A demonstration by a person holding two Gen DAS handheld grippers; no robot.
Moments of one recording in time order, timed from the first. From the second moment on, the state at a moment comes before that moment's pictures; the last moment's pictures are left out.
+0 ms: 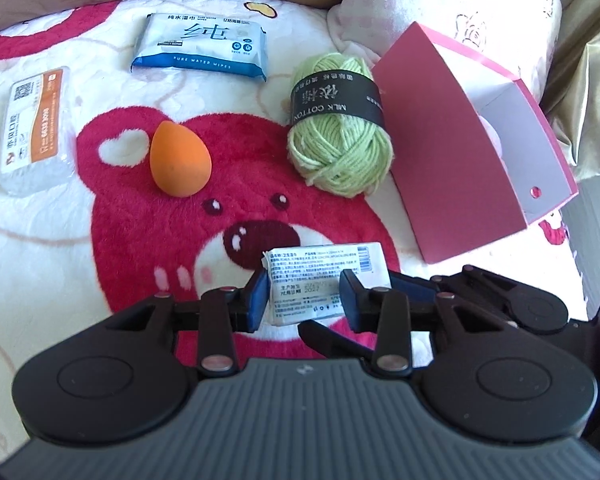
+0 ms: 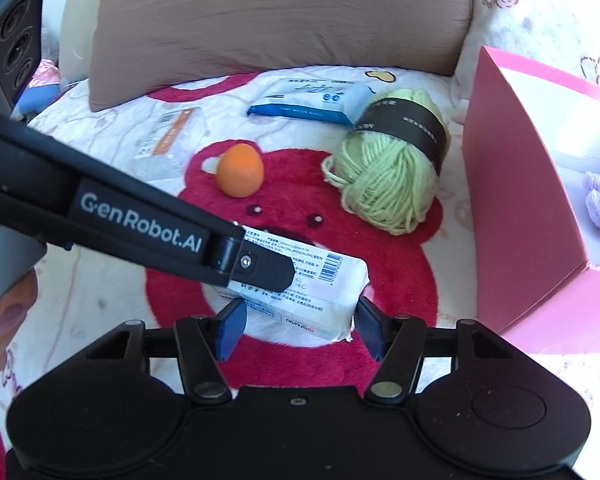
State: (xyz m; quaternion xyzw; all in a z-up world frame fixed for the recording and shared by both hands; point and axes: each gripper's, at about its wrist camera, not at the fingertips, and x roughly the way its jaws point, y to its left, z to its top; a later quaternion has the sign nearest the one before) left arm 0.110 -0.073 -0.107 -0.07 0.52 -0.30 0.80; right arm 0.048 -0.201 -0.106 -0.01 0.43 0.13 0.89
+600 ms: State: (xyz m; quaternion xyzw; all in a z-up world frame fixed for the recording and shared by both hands) left arm 0.072 -0.050 -0.051 -0.07 0.52 -0.32 0.79; right arm 0.017 -0.181 -0.051 -0.05 0.45 0.15 0.88
